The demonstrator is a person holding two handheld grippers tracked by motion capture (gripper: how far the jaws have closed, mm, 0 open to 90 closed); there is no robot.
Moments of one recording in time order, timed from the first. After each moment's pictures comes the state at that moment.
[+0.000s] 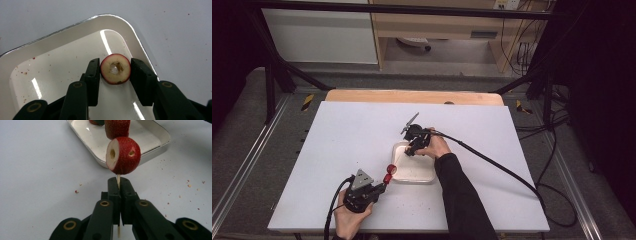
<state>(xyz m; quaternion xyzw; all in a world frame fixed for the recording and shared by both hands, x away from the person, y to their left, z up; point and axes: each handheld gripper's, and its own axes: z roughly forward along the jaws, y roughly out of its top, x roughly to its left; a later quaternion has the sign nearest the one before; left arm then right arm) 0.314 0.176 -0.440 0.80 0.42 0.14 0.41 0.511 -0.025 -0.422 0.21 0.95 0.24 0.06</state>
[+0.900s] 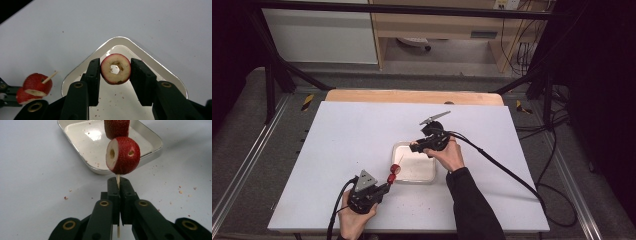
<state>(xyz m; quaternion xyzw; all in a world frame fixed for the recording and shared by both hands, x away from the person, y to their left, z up) 0.310 0.163 -0.439 0.79 0.42 0.14 0.42 0.464 -0.074 -0.374 0.37 0.84 0.38 0.02</state>
